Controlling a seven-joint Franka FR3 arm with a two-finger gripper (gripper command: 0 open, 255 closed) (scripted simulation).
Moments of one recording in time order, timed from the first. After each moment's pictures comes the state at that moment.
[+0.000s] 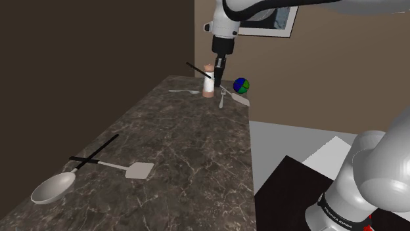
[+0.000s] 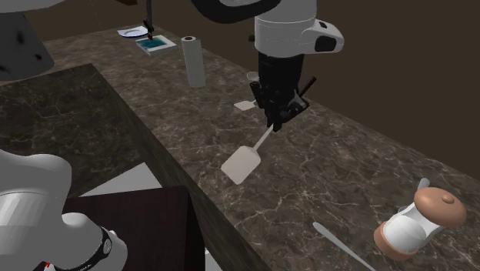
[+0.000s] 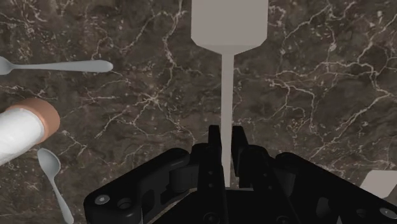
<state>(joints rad) 0.16 -0.17 -0.02 -1.86 0.03 1.75 -0.45</state>
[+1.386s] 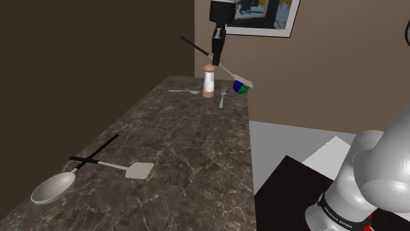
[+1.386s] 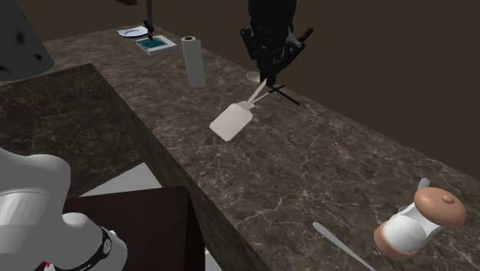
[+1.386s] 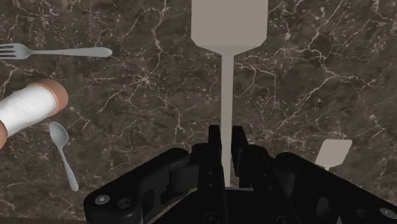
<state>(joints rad) 0.19 -0.14 0.02 -1.58 0.03 1.51 -0.37</state>
